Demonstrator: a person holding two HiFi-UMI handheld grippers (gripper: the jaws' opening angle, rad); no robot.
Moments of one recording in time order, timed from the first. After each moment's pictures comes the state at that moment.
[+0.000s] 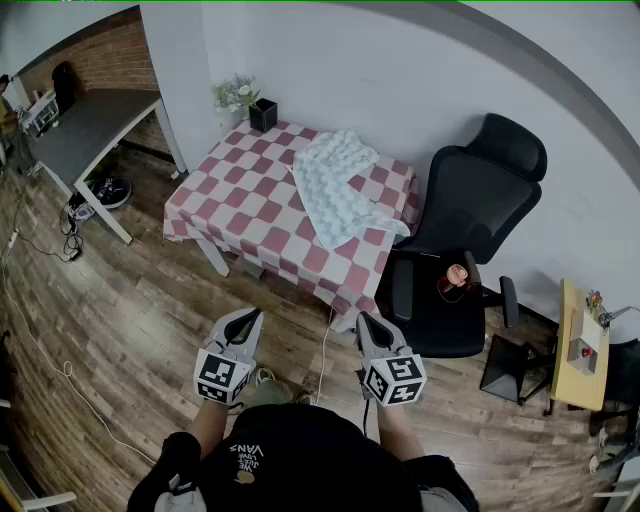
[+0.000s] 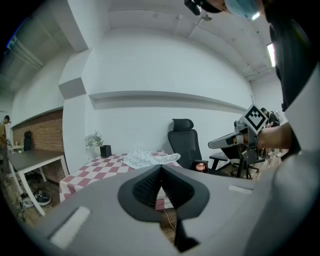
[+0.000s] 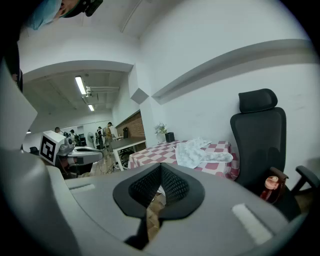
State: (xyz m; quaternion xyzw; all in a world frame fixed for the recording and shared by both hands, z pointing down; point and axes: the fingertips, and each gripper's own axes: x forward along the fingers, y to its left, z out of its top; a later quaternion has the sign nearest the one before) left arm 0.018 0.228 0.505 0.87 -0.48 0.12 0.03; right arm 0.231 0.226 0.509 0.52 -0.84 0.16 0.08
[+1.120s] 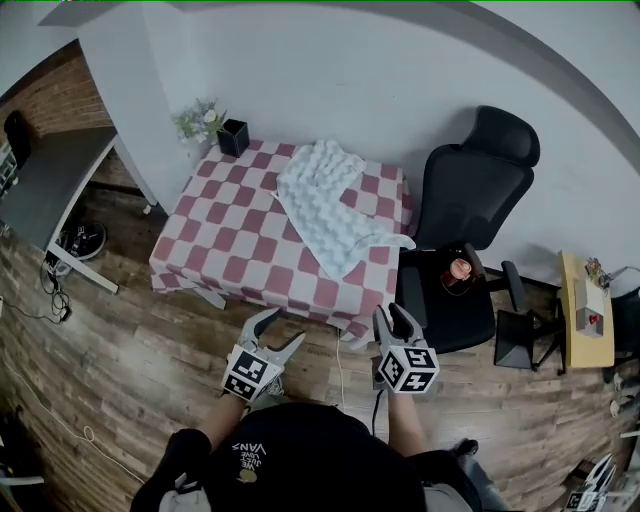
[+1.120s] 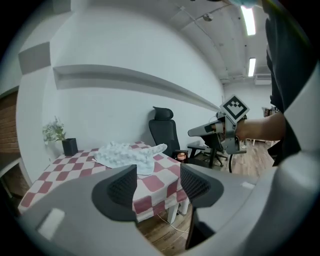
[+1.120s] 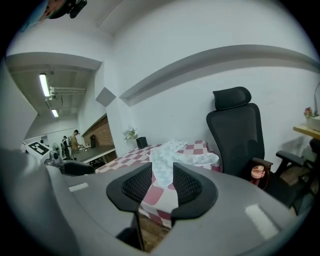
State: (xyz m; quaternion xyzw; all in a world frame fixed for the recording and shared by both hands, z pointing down) left arm 0.046 0.108 0.553 0.94 -0.28 0.18 0.04; right arm 0.244 0.118 0.530 0.66 -0.72 0.20 0.04
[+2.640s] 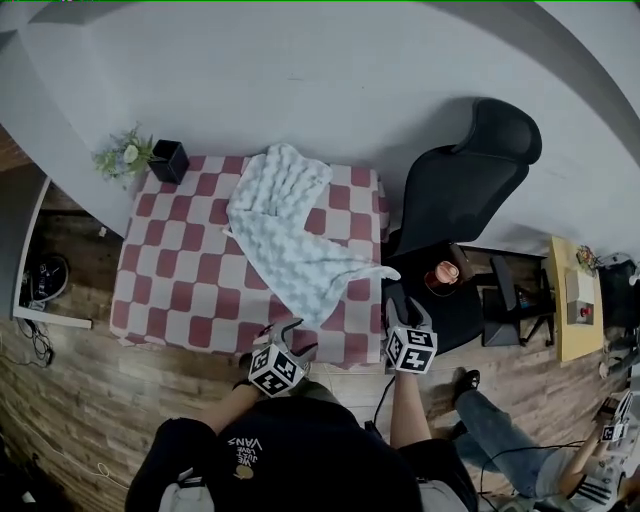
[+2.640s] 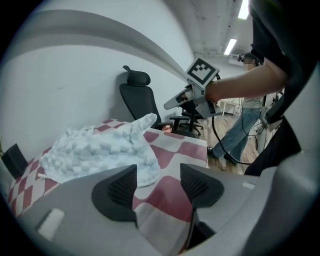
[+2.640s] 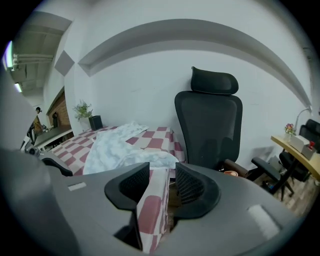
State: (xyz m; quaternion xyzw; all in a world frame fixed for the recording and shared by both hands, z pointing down) left arm 0.178 -0.007 0.675 0.93 -0.08 0.35 0.01; right arm 0.402 -0.011 0.621 0.76 -0.58 0.25 0.17
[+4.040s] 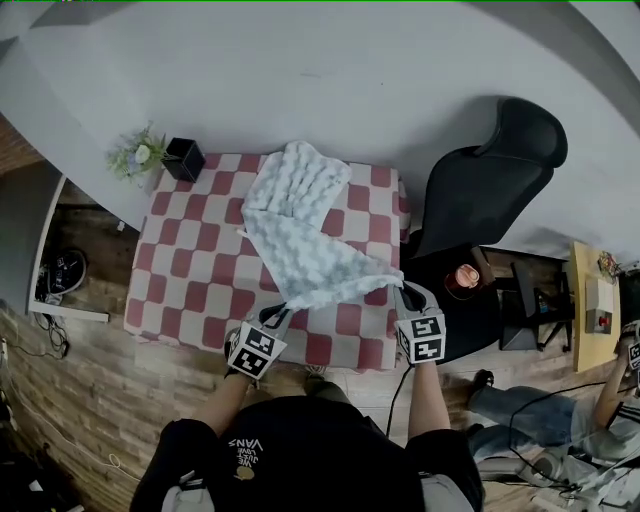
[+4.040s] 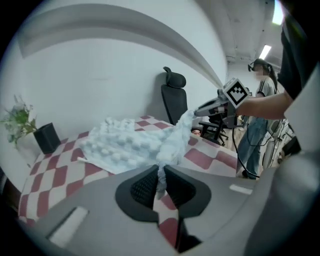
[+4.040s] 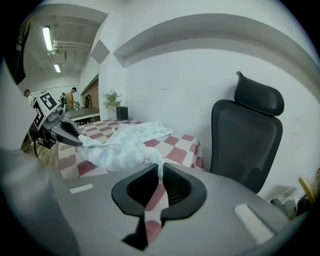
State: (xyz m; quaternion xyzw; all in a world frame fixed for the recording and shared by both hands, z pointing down) left arm 0.117 -0.108 0.647 0.91 -0.23 0.34 0.08; right arm 0.370 -0.077 0.614 0.64 -0.70 0.17 0.25
